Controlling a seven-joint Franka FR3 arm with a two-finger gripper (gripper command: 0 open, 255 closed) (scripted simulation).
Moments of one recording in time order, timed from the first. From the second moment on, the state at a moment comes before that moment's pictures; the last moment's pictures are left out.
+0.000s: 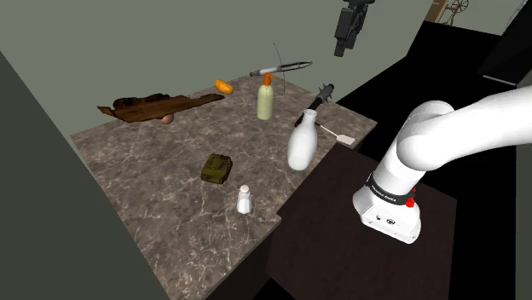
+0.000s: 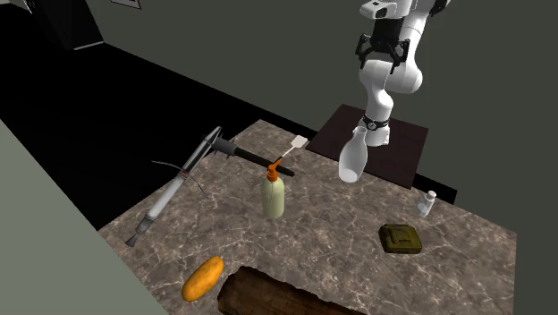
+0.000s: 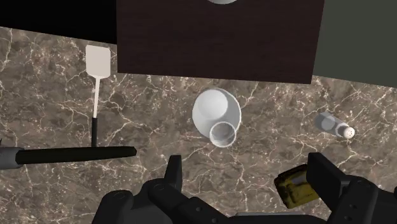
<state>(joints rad) -0.01 -0.83 -0.02 -2.31 -0.01 1.44 -0.11</state>
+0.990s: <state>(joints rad) -0.03 -0.40 -0.12 -2.20 -0.04 1.74 -0.20</state>
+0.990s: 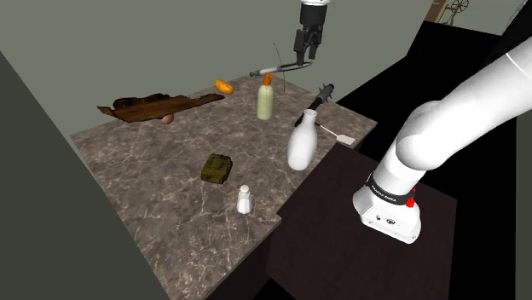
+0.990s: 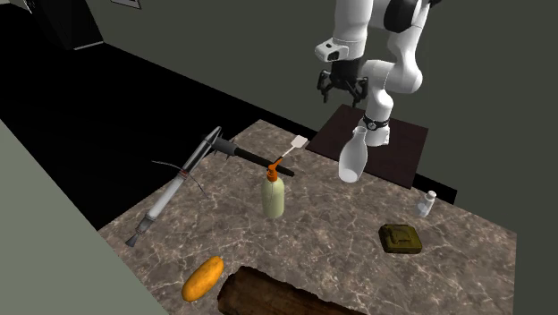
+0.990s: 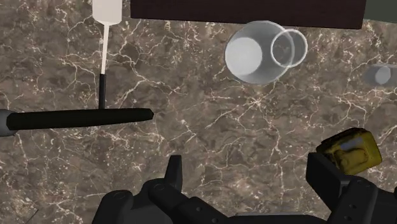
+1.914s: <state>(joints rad) -0.07 0.13 -0.20 -1.84 0.03 1.88 -0.34</state>
